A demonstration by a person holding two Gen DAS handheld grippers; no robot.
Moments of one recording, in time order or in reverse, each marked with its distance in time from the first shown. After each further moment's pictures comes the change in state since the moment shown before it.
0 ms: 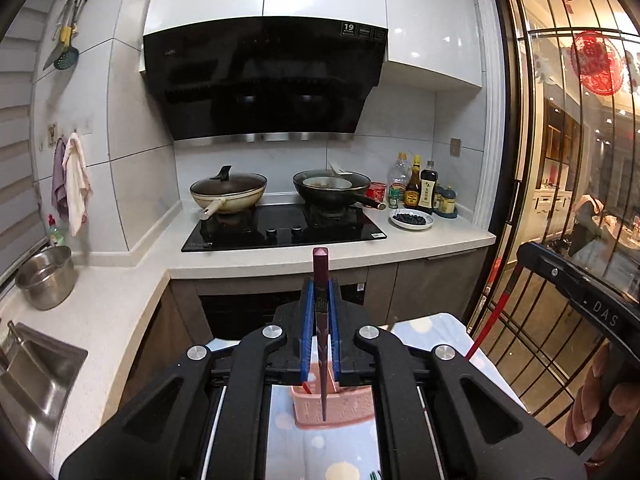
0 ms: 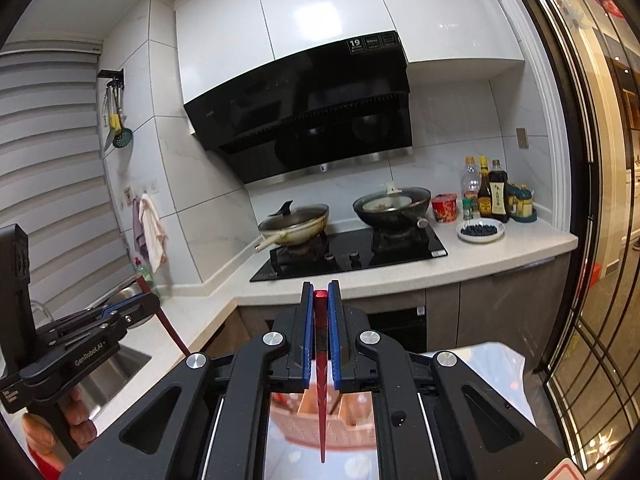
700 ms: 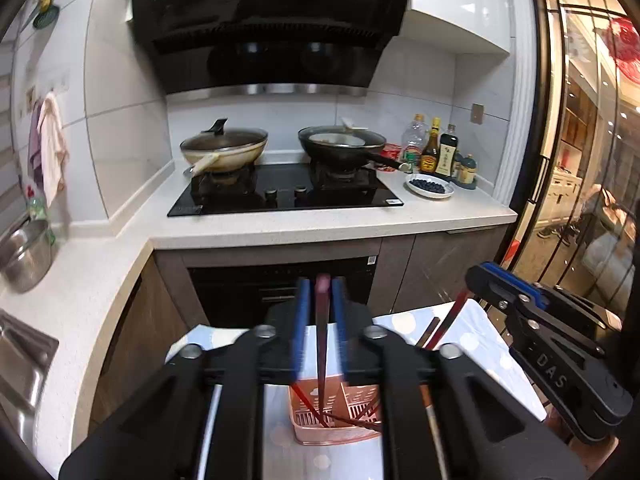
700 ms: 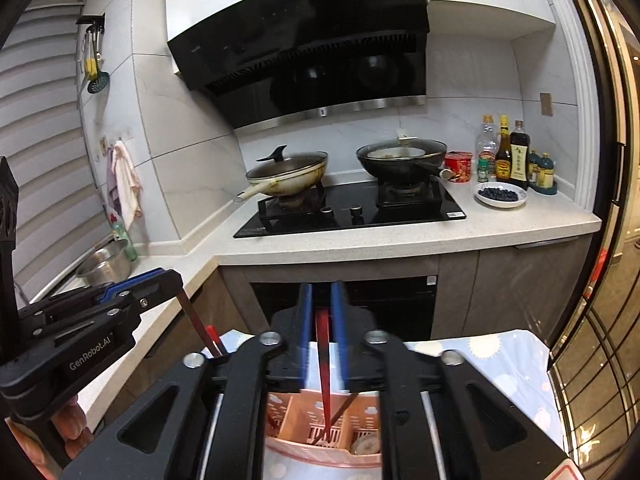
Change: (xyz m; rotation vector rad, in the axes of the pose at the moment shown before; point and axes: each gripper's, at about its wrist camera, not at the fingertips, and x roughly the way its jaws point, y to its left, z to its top) left arm 0.111 0.016 -0.017 -0.051 0.155 0.005; right arm 0.130 0.011 -0.036 -0.040 0.171 -0.036
